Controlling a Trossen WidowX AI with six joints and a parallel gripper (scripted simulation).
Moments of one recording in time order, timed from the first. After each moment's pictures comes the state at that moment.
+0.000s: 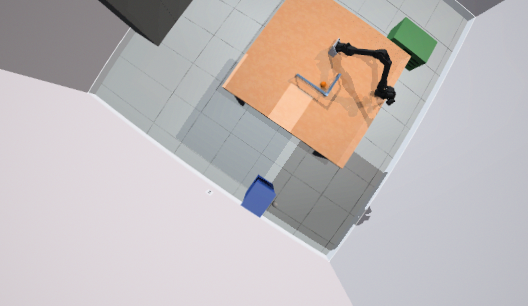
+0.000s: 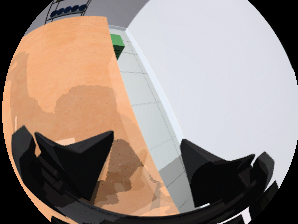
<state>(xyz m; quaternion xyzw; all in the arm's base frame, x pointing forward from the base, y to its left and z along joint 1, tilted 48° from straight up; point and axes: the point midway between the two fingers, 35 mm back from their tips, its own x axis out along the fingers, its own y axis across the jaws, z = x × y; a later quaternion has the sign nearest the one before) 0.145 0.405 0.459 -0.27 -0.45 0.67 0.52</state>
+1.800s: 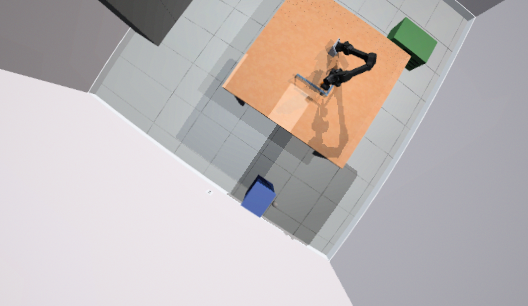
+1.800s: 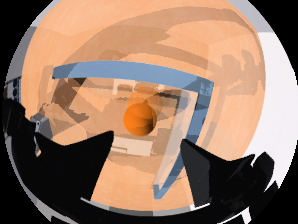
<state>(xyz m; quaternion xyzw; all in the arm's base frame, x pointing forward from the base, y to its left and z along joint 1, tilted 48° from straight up) 0.344 -0.032 0.104 -0.27 0.26 0.58 0.72</state>
